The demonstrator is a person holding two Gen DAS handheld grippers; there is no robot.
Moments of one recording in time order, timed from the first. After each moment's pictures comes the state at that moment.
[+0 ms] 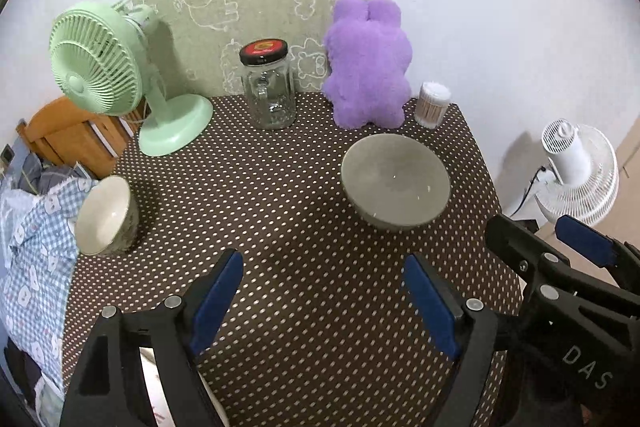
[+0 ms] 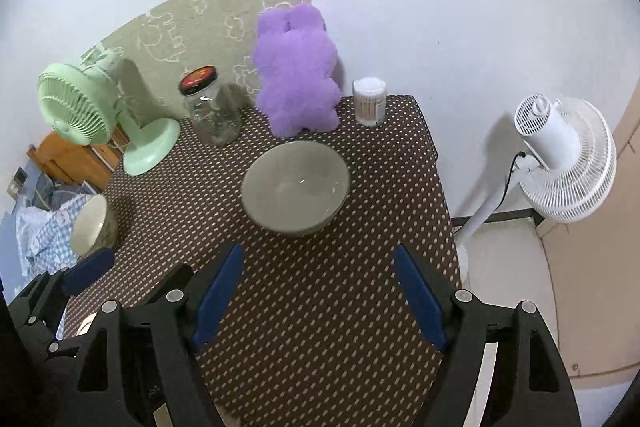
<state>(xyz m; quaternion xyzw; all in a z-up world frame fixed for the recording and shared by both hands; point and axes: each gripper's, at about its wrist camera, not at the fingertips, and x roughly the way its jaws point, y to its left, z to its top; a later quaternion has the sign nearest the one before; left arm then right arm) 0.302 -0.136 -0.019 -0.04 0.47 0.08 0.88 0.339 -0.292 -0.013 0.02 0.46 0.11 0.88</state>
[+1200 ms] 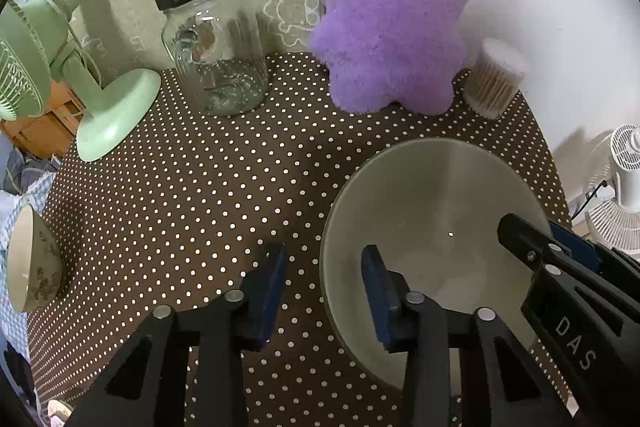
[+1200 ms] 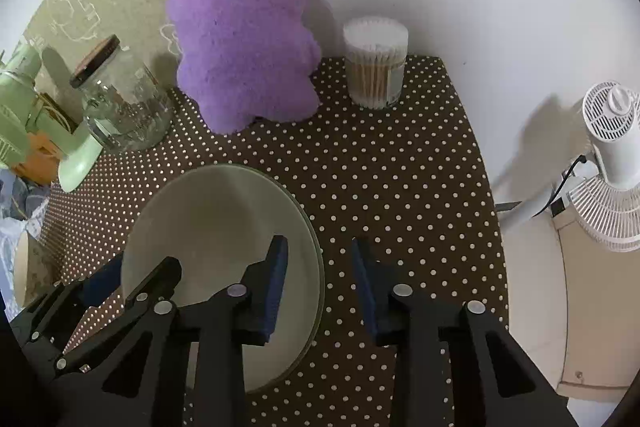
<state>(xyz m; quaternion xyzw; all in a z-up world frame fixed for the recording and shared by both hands) 0.435 -0.125 -0.124 -0.04 0.53 0.10 0.84 0.482 -0.278 -0.129 0.02 0.53 0.10 0.84</state>
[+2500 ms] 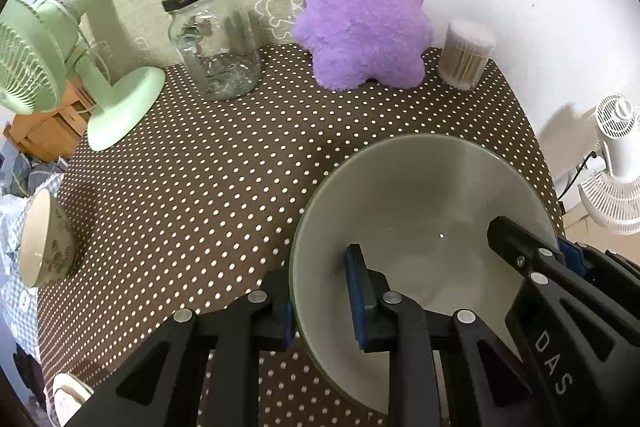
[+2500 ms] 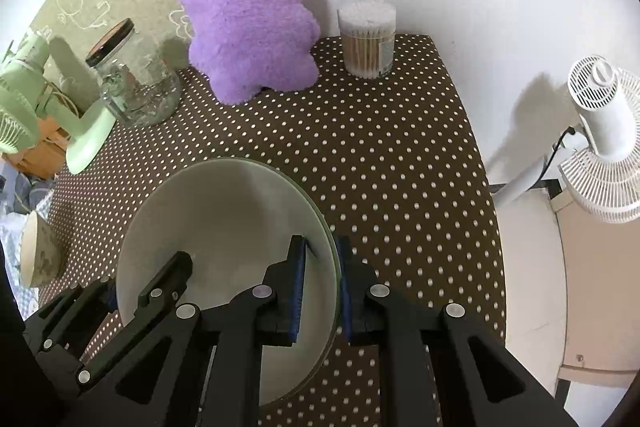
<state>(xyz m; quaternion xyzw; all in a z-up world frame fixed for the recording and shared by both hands) 0.396 -0.159 -0.114 -0.02 0.53 0.10 0.84 0.432 -0.291 -0.116 0.03 0.54 0.10 0.84</state>
